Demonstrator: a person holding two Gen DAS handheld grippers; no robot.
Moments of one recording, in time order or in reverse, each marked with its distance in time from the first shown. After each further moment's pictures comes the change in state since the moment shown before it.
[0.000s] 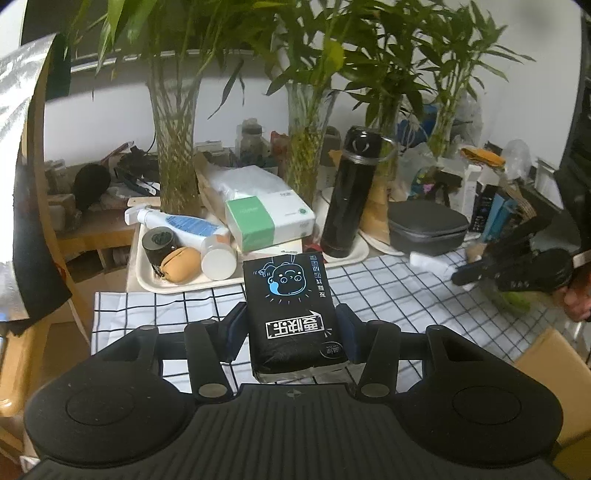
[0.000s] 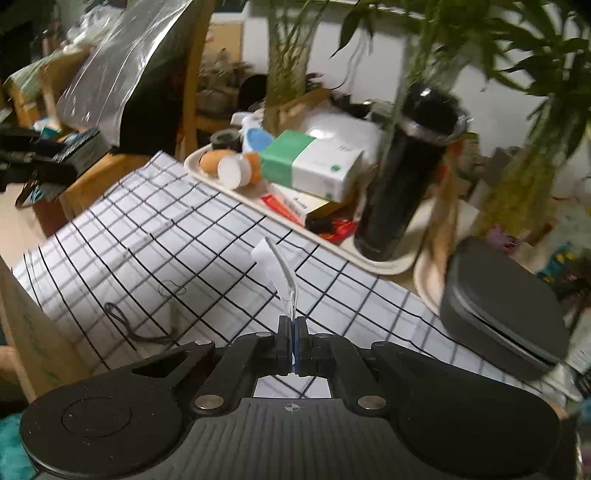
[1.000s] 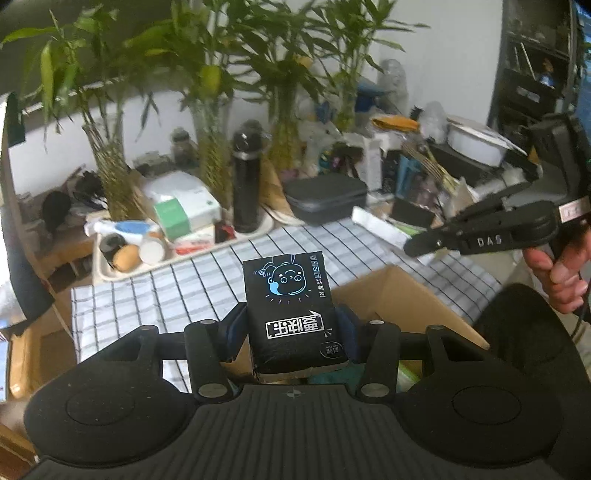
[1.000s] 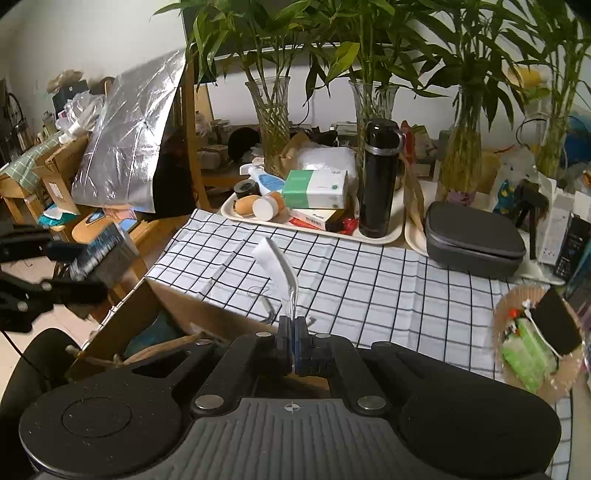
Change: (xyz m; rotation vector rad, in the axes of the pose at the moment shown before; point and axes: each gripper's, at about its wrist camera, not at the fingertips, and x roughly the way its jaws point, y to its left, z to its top) left arm -0.111 -0.111 -0.024 0.148 0.064 -0.112; right arm -0.174 0.074 -0.055 0.288 -0.106 0.006
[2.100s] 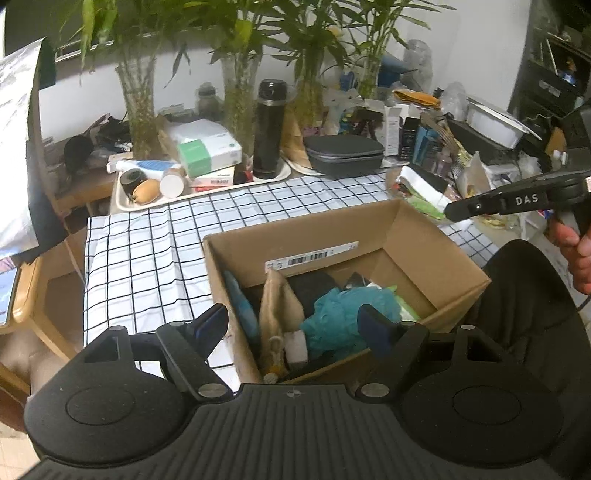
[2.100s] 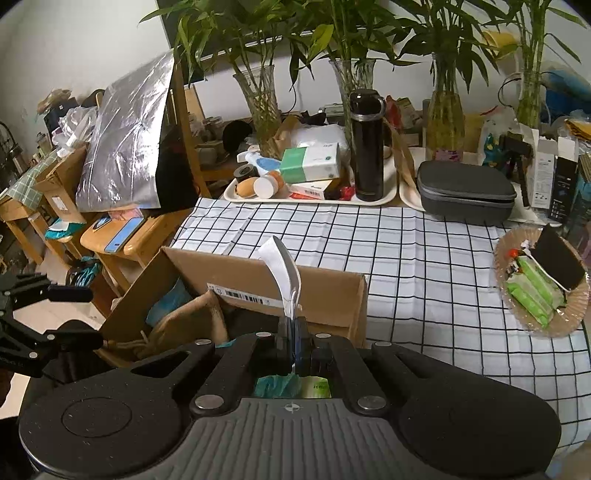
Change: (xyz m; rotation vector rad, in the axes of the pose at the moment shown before) left arm -0.020 0.006 -0.057 -0.100 0.080 0.049; right arm -0.026 0.001 -0.046 0.114 0.023 0.023
